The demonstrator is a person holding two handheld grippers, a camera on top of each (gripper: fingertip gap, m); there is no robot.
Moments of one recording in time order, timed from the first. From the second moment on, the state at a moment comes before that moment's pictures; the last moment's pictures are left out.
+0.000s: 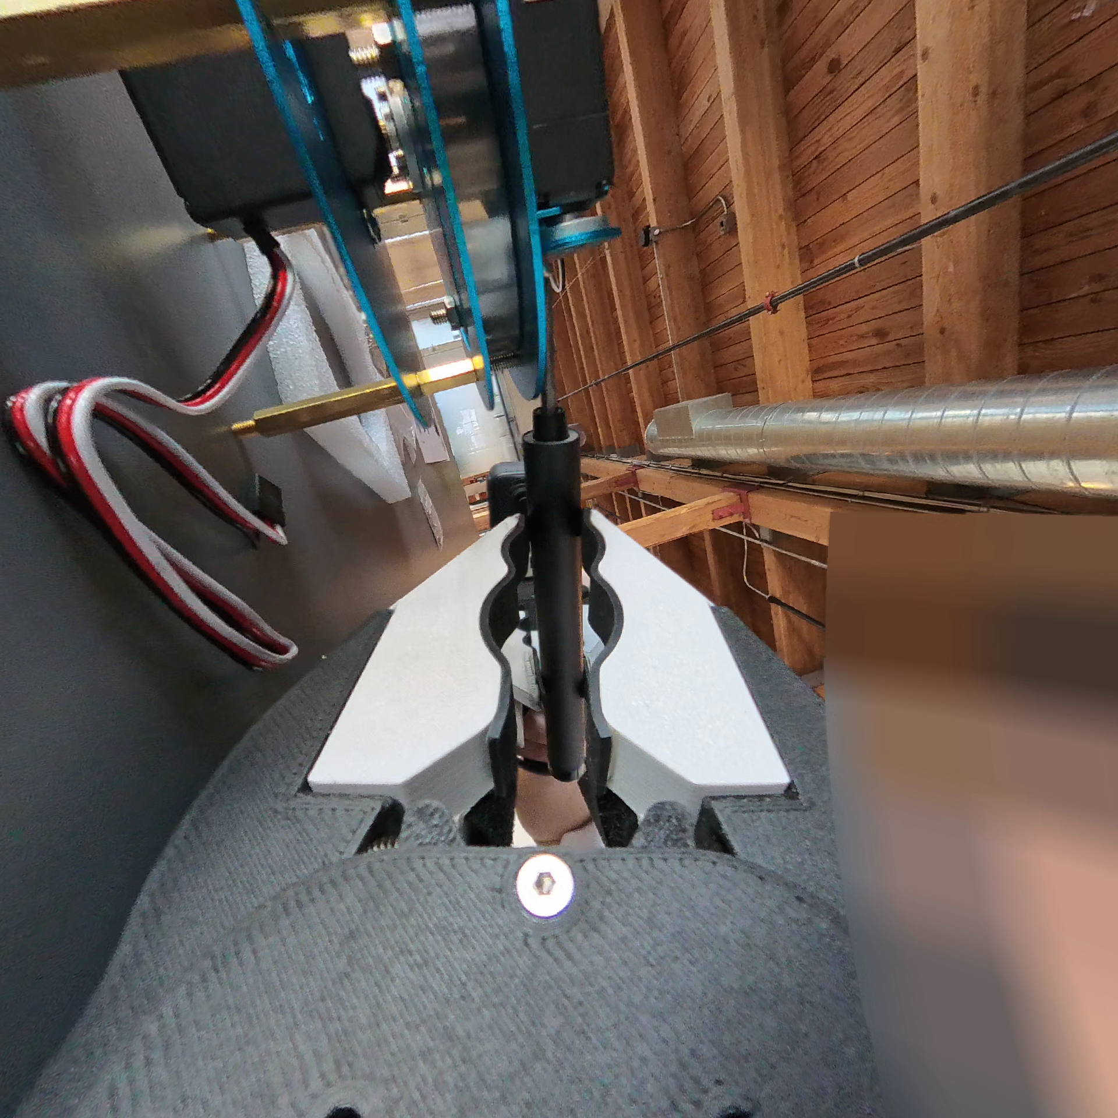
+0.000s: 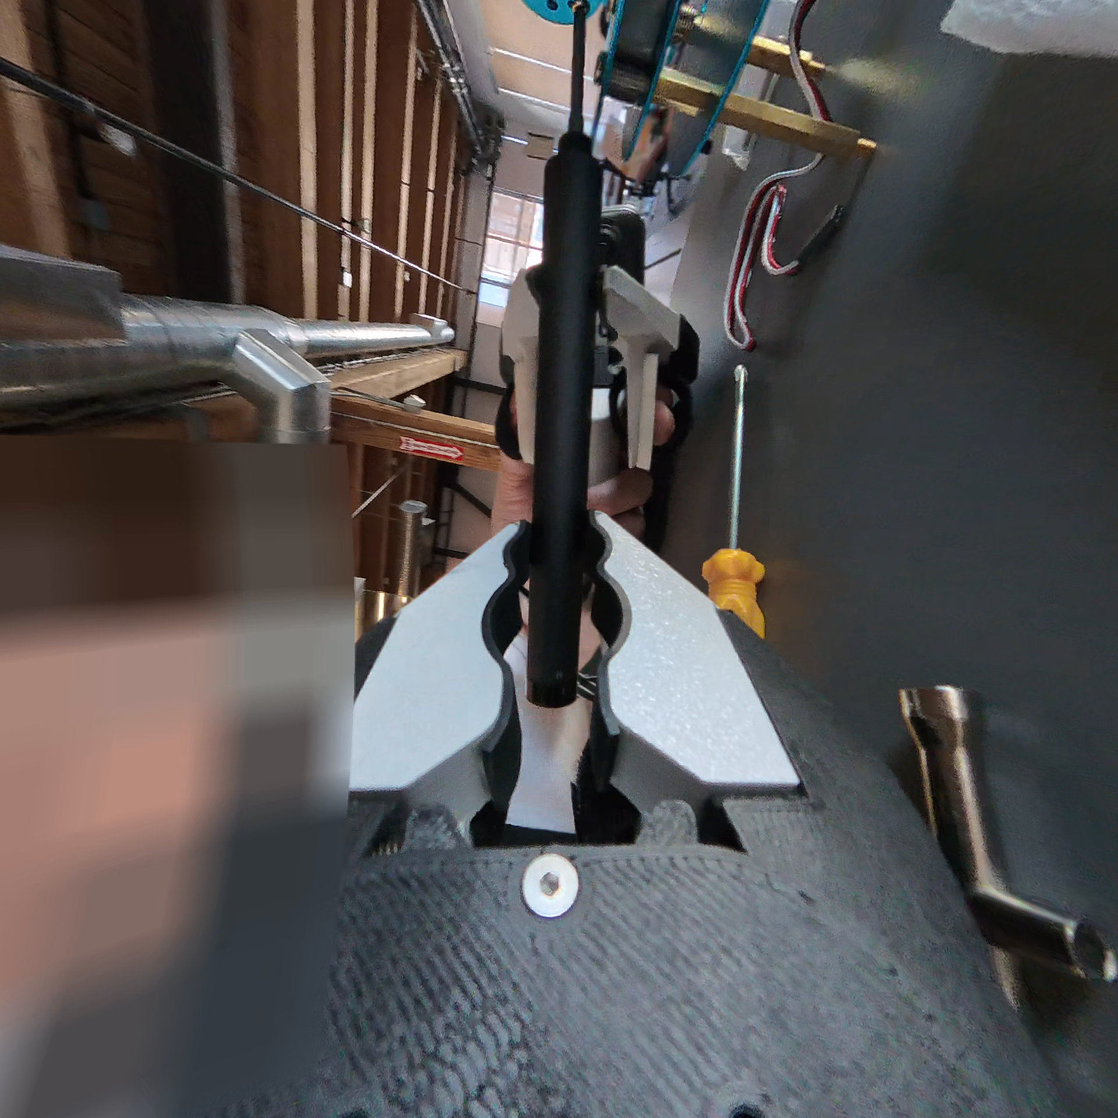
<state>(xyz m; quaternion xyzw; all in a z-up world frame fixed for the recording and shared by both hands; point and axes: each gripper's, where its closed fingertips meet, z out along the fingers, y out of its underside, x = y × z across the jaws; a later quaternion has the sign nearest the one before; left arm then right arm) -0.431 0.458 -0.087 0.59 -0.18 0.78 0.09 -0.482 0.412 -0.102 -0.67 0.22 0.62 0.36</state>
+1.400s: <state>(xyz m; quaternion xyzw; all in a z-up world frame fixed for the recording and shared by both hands) -0.439 0.446 -0.086 0.59 -0.21 0.77 0.10 -0.497 0.420 -0.094 -0.66 0.22 0.62 0.35</state>
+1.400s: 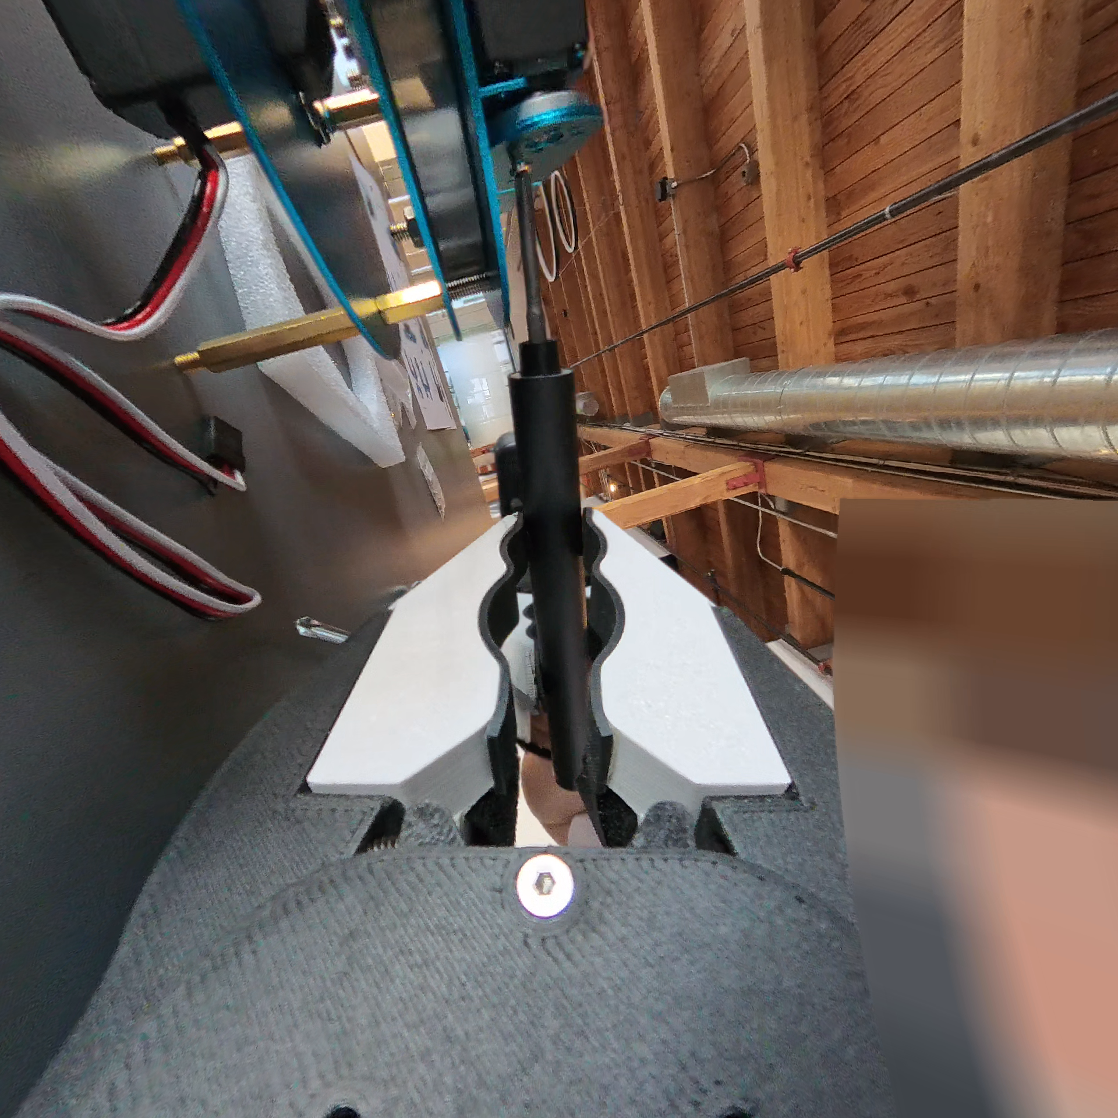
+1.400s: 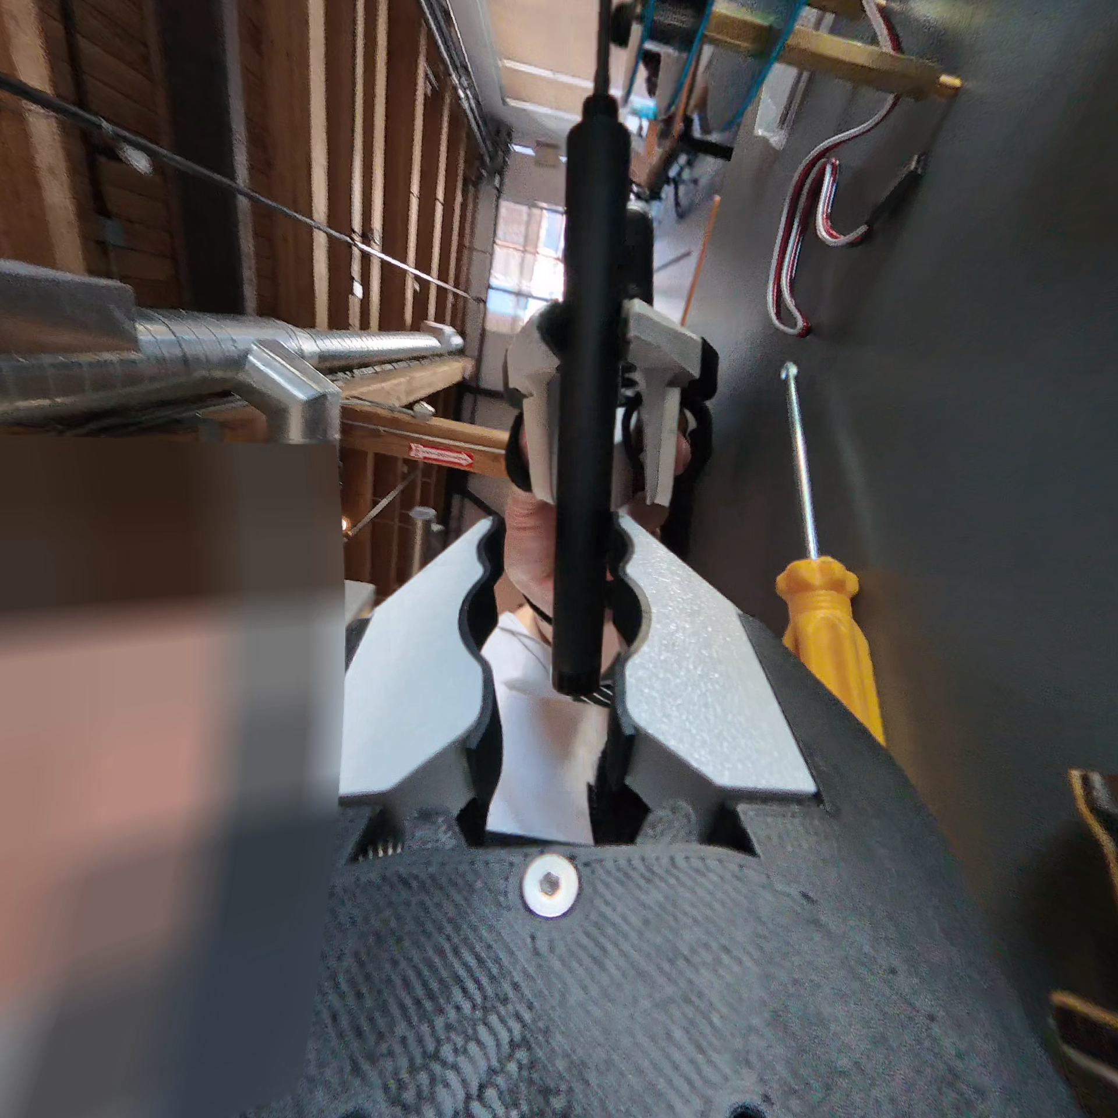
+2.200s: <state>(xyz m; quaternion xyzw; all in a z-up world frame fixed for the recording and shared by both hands) -0.442 0.450 -0.078 0.56 -0.17 0.80 0.15 -0.509 0.424 -0.085 -0.57 0.25 0.71 0.33</state>
